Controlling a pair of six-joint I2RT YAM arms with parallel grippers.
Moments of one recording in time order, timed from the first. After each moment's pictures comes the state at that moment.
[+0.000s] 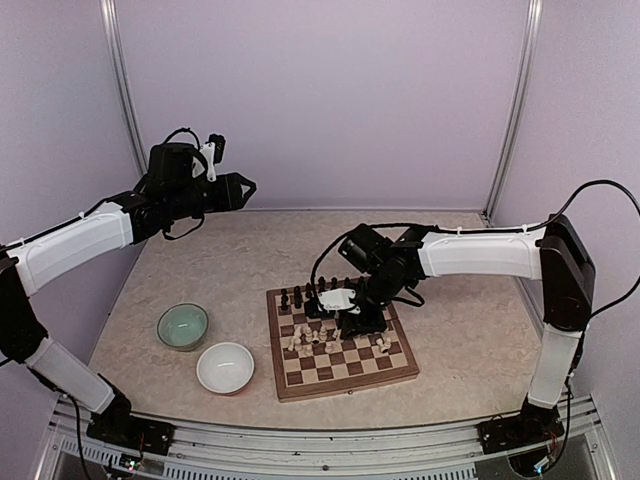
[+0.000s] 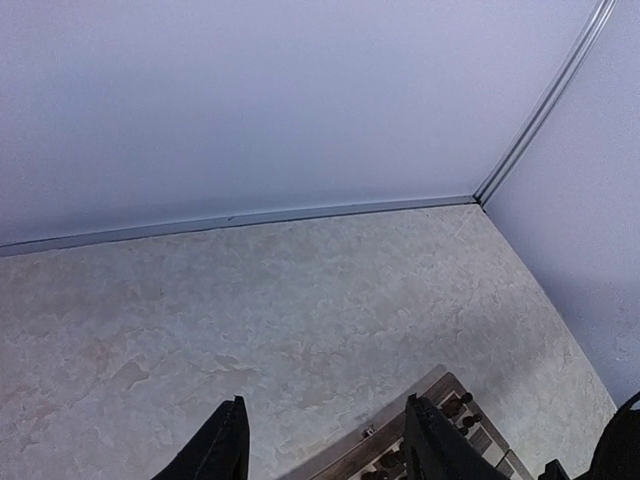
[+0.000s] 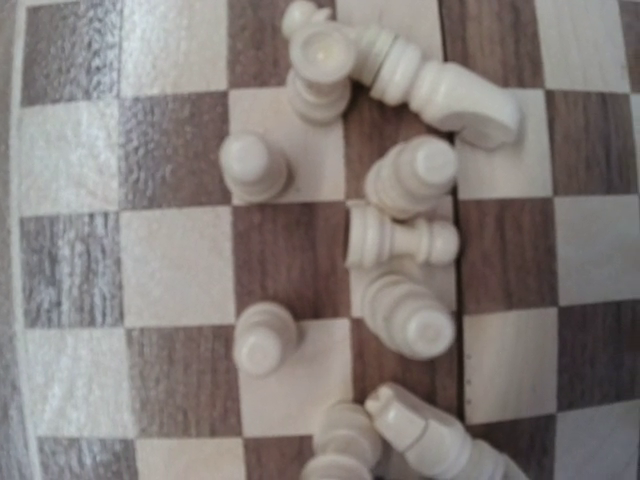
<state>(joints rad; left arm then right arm) -0.49 1.47 1.25 -0.10 0.06 -0.31 0.90 1.88 1.40 -0.70 -0.29 -0.80</state>
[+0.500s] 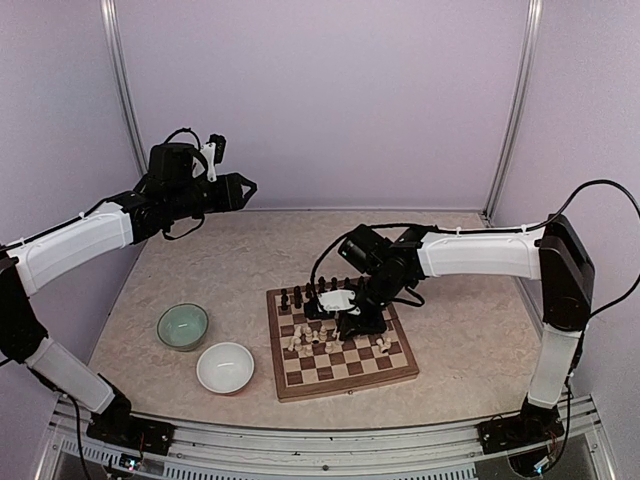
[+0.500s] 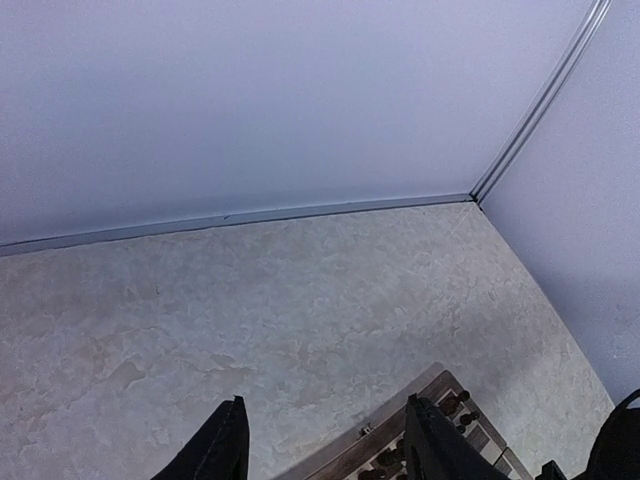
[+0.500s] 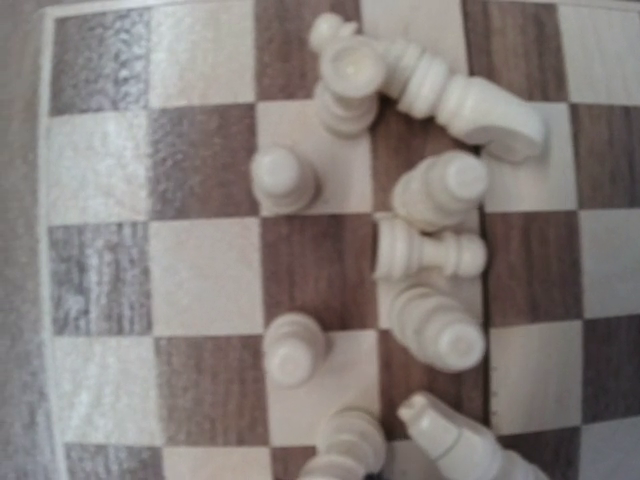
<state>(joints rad) -0.49 1.47 1.25 -0.10 0.07 -0.31 0.90 1.88 1.40 -0.71 -0.32 -0.79</state>
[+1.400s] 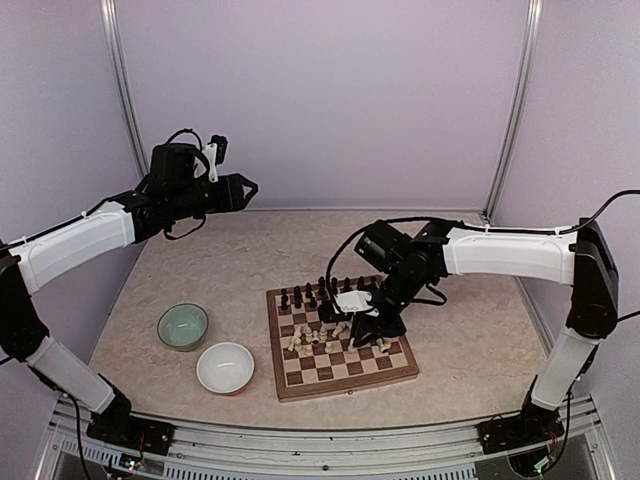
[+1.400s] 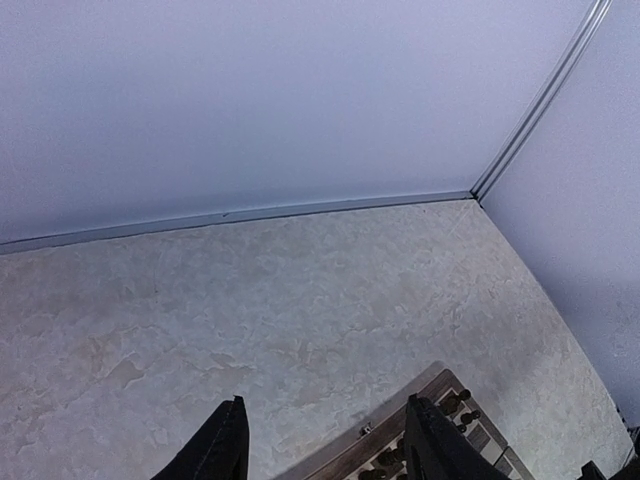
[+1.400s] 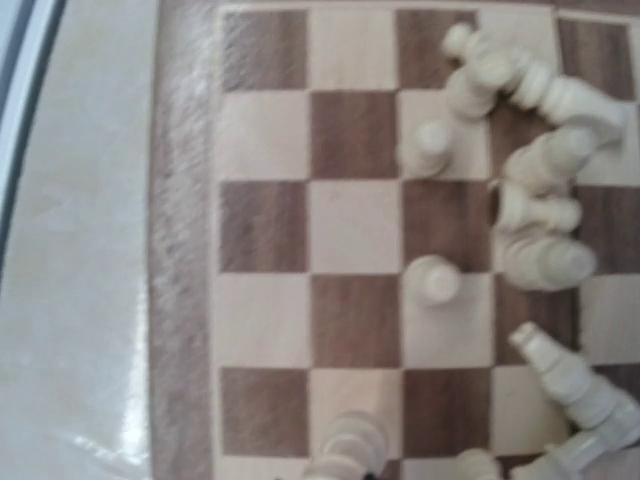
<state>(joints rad) -0.49 1.48 1.25 -0.10 0.07 -0.31 0.90 1.75 1.35 -0.82 -0.39 -0.81</state>
